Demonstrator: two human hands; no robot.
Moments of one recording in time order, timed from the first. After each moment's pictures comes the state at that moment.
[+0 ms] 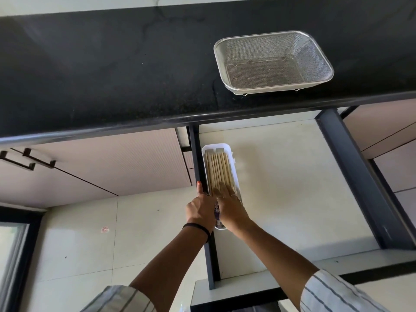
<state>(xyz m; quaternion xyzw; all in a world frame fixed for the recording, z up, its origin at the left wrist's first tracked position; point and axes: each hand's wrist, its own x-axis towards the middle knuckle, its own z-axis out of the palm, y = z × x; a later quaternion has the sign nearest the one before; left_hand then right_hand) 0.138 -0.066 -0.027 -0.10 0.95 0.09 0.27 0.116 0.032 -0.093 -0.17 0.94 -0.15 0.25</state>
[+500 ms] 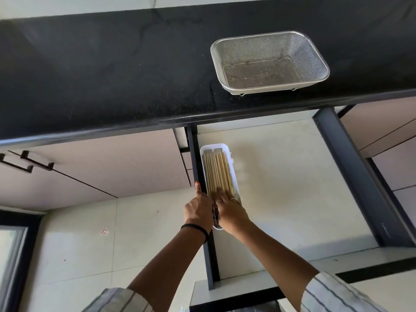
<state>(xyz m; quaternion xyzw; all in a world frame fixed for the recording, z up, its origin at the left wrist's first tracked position) 0.140 -0.068 -0.024 -0.10 0.95 0.10 0.27 0.121 0.039 -0.101 -0.18 0.93 -0.12 0.29</state>
